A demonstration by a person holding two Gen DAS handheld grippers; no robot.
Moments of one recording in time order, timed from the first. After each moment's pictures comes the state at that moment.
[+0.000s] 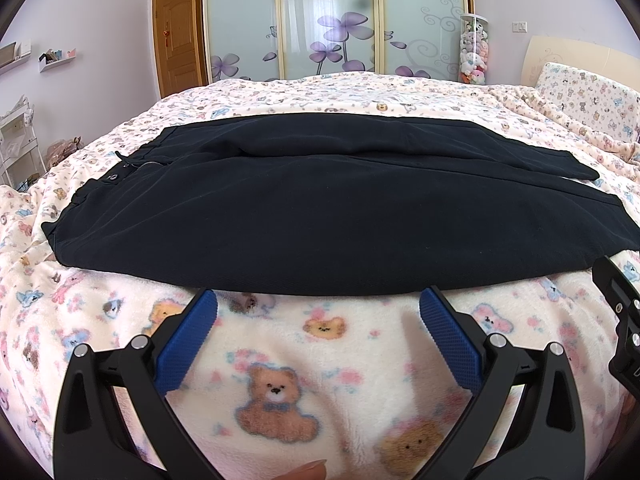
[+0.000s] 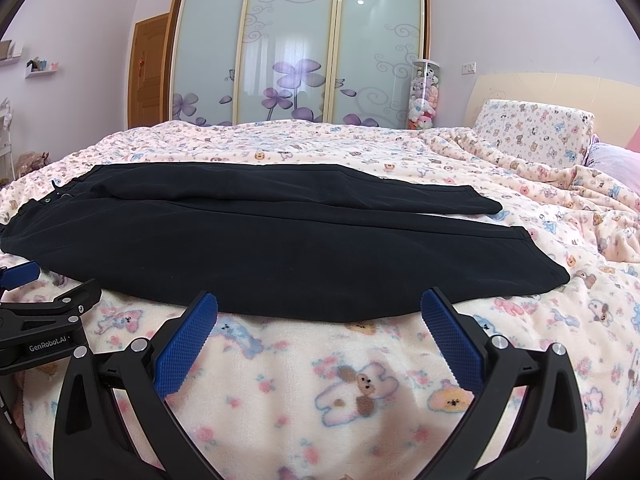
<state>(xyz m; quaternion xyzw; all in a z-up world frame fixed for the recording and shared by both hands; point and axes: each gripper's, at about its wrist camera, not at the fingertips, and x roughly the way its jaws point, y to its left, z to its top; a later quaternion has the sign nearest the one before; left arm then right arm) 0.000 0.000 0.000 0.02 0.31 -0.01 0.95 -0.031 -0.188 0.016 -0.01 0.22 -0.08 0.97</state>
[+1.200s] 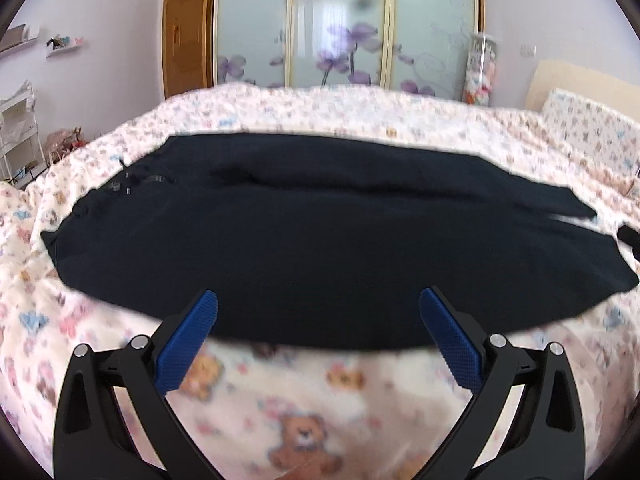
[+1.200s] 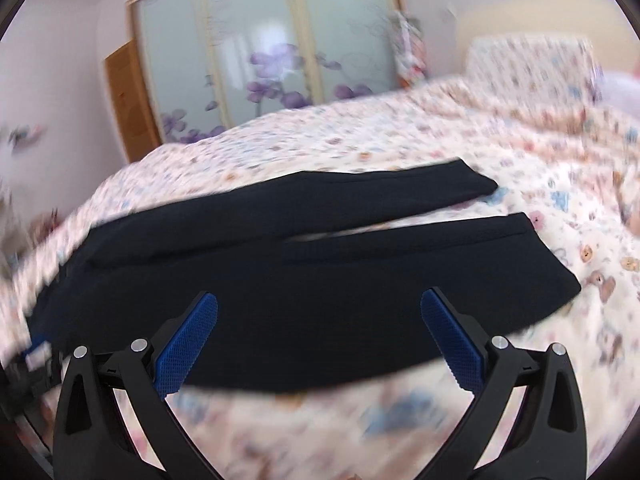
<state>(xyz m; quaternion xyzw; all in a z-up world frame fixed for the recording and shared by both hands) 0.017 0.025 0.027 -0.01 0.29 -0.01 0.96 0.026 -0.315 0.065 0.14 0.27 -0.06 0.95</state>
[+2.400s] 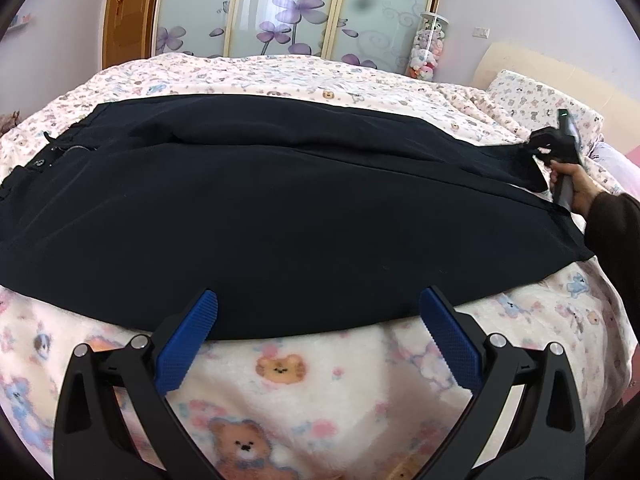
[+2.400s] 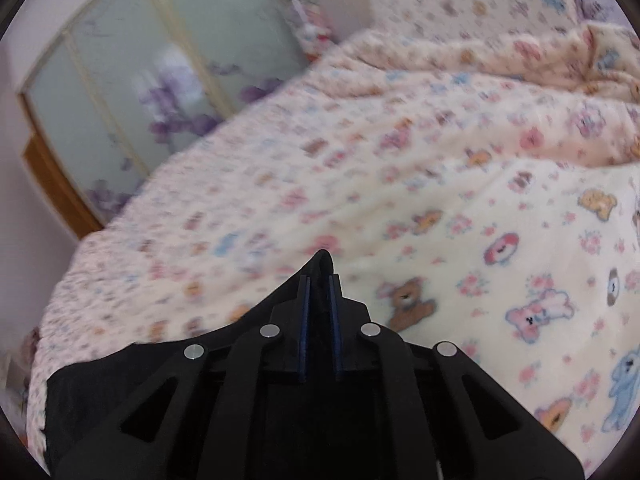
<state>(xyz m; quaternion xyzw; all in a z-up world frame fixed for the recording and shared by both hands) 0.034 0.016 -0.003 -0.03 0.35 -0.14 0.93 0.229 -0.550 0.050 0.26 0.26 -0.11 0.92</state>
